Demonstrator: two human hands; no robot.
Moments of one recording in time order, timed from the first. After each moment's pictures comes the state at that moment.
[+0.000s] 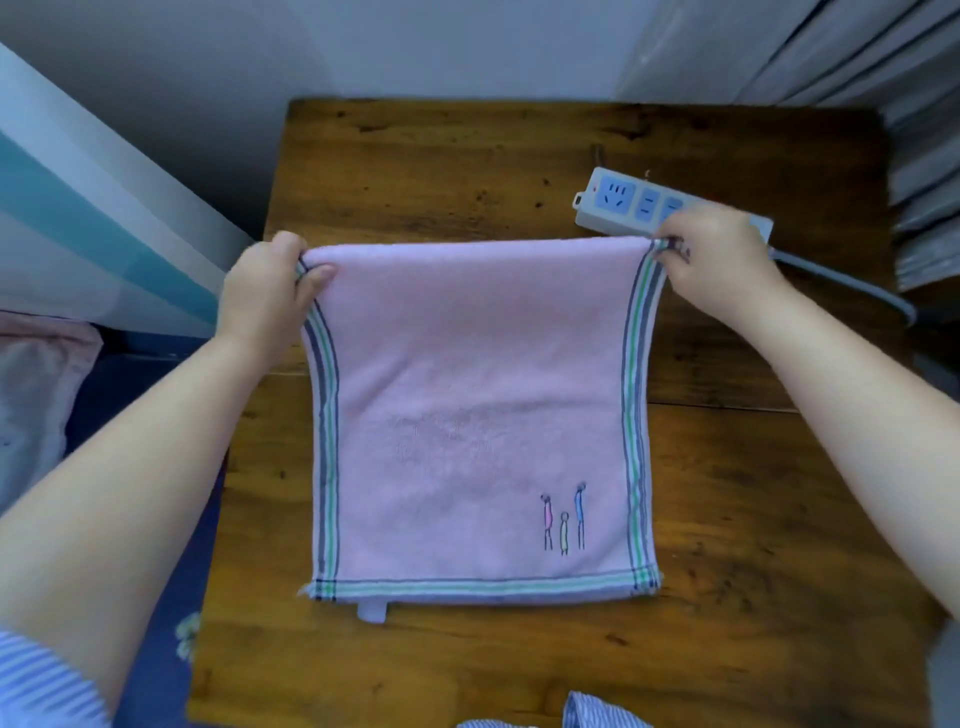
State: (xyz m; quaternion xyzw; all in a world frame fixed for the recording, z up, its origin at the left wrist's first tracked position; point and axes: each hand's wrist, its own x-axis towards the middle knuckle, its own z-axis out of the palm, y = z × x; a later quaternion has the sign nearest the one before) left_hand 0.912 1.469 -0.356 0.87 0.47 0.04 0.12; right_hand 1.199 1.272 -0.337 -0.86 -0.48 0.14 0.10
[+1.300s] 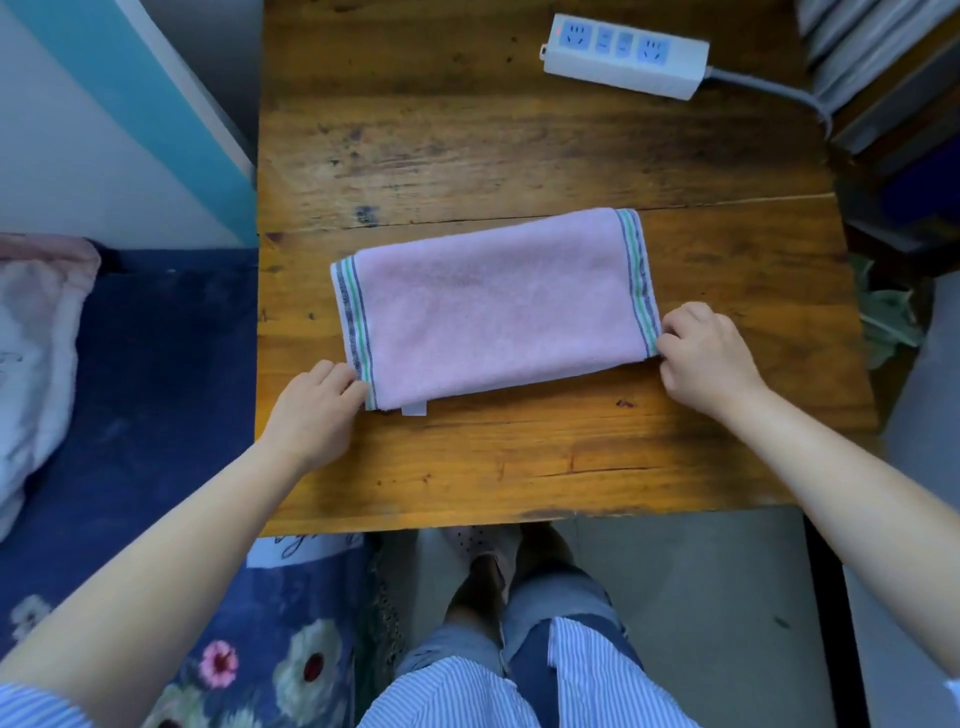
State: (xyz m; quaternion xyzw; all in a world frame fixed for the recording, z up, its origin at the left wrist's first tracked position) left_hand 0.717 1.299 -0.404 0.98 0.13 -0.12 0.02; right_hand 1.019 1.044 -0.391 -0.83 -0.55 0.04 -0.04
